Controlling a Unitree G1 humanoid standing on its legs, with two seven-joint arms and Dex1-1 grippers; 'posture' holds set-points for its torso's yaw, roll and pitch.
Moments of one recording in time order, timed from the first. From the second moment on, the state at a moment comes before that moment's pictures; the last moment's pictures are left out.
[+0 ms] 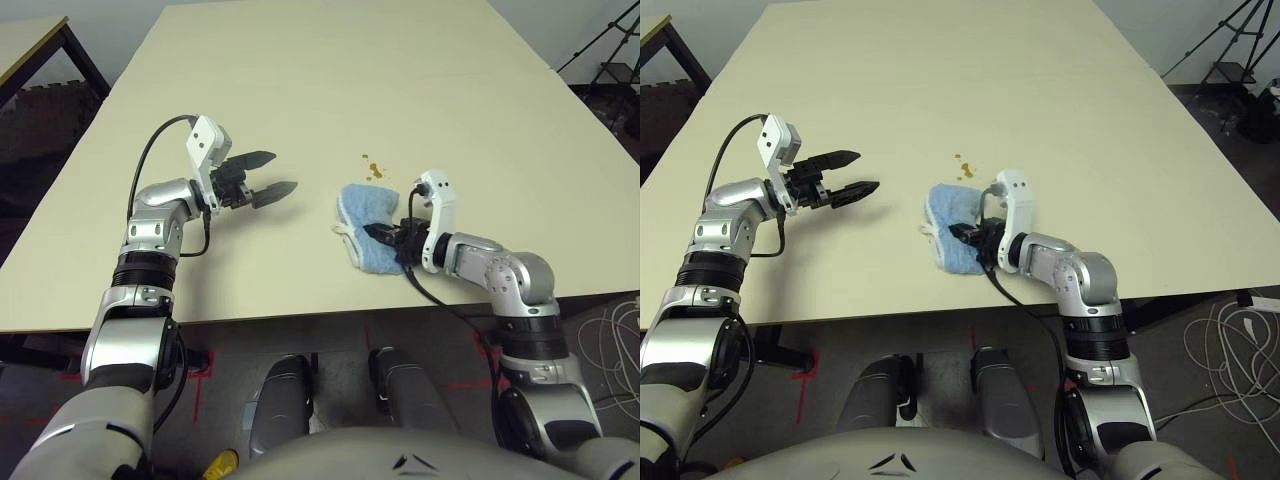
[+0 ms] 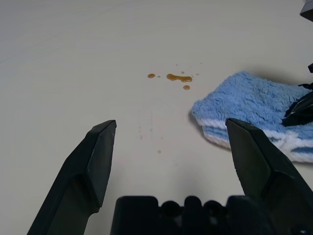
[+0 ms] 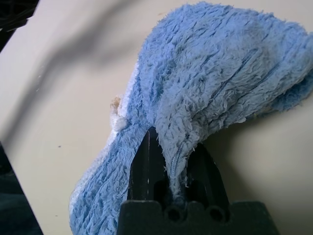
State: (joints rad) left arm -0.70 0.53 0.04 0.64 -0.29 0.06 -1.14; right arm -0.40 -0.12 0.02 -0.07 0.48 1.06 0.48
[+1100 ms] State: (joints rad) left arm -0.70 0.52 0.04 0.64 -0.29 0.07 -1.14; right arm -0.49 -0.44 -0.05 0.09 0.55 1.05 0.63
